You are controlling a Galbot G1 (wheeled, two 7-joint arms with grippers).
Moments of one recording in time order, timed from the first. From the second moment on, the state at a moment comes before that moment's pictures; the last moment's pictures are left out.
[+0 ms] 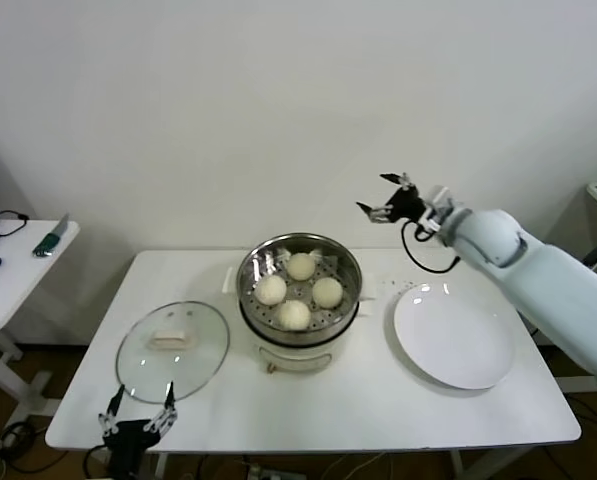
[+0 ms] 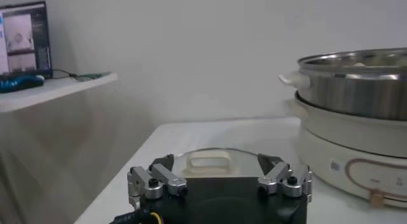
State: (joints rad) left arm 1.79 -1.54 -0.71 -2.04 -0.05 -0.02 0.00; right arm -0.22 0.70 -0.35 1.52 0.61 -0.22 -0.16
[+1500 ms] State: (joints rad) left arm 1.71 -1.39 -0.72 -1.90 0.87 -0.09 -0.37; right arm -1.46 1.15 0.57 1.65 0.42 0.32 -0.14
